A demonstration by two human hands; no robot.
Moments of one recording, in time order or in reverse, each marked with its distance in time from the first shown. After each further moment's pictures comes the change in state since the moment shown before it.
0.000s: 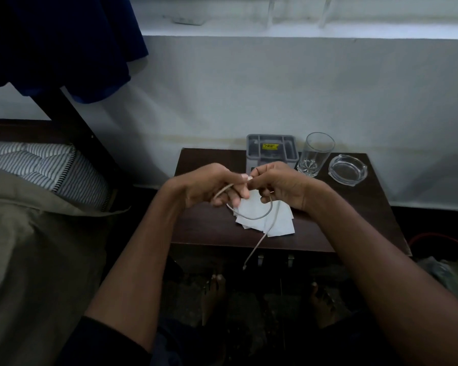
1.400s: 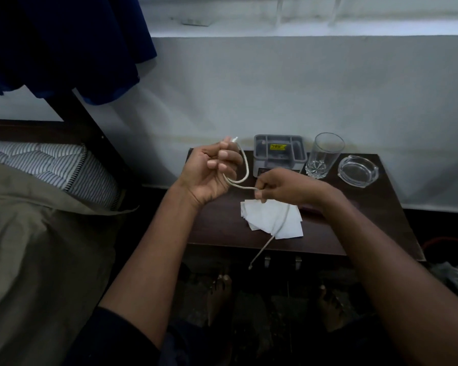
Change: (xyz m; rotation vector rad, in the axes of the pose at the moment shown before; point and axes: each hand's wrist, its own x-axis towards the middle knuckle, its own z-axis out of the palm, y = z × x) left_hand 0.001 0.009 -0.001 -1.218 -0.086 0.126; right_hand 0.004 0.002 -0.007 -0.796 -0.042 -0.125
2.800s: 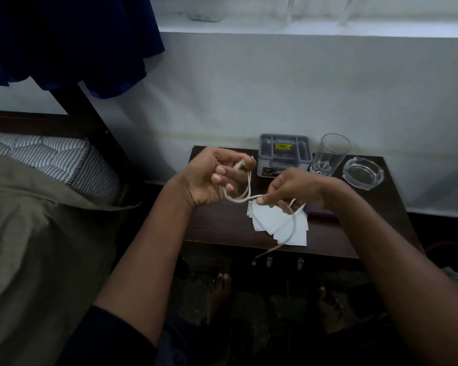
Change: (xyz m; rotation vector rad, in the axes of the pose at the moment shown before) left_hand -0.009 0.009 -0.007 0.397 -0.140 -0.253; right_hand -0.011 -0.005 -0.010 0.339 -0.157 0.228
